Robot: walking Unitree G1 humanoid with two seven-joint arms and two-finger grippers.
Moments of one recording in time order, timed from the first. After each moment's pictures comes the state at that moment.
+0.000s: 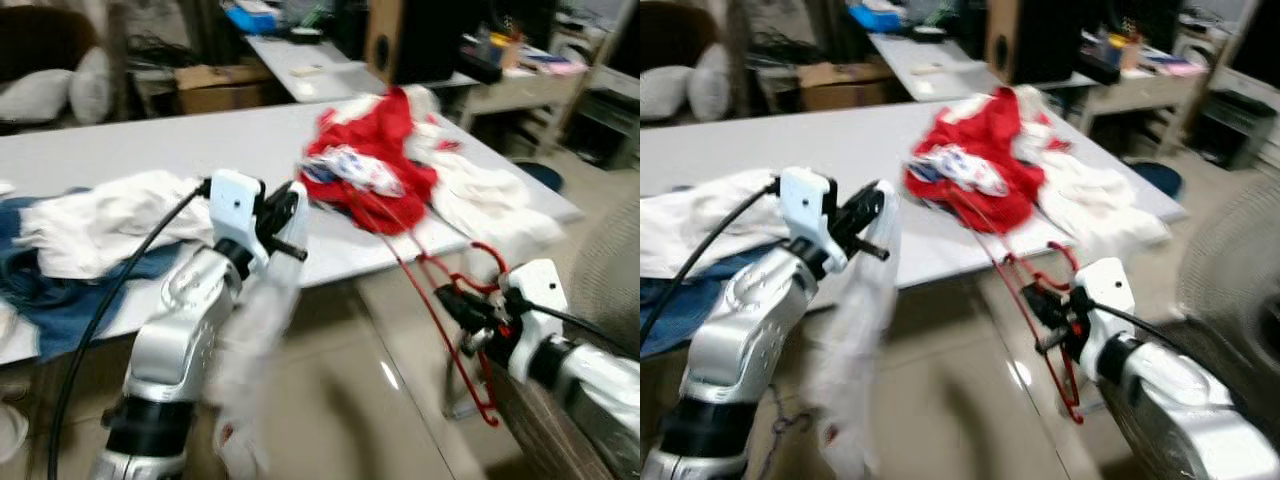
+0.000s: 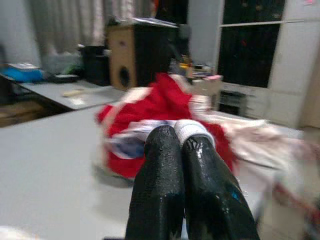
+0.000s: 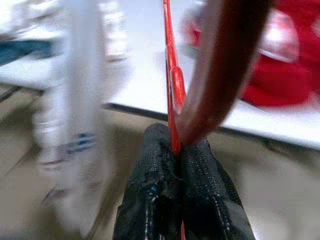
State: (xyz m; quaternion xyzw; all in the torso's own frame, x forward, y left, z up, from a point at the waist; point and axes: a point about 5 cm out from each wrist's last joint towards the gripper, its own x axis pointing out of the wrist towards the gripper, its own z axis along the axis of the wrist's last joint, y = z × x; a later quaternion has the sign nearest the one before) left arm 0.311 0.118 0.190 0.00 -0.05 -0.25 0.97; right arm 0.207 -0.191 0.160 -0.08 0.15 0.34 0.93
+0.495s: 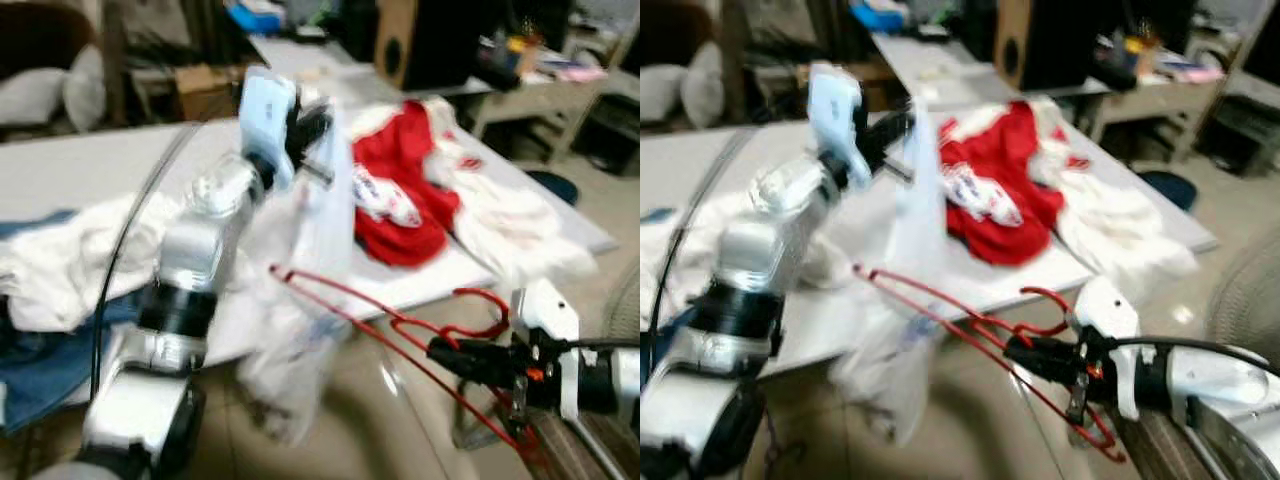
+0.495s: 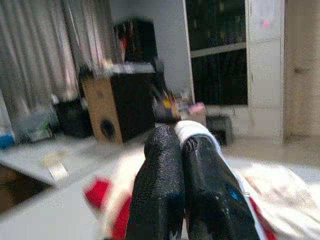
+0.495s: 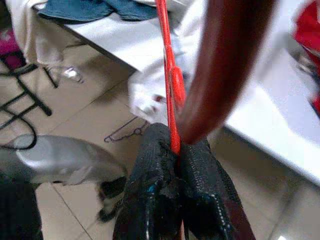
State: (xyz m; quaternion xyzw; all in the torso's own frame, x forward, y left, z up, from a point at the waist) left arm 0.363 0.093 0.276 0.04 -0.16 -0.32 0.93; right arm 0.187 -0.191 0.180 -0.12 0.20 0.51 0.83
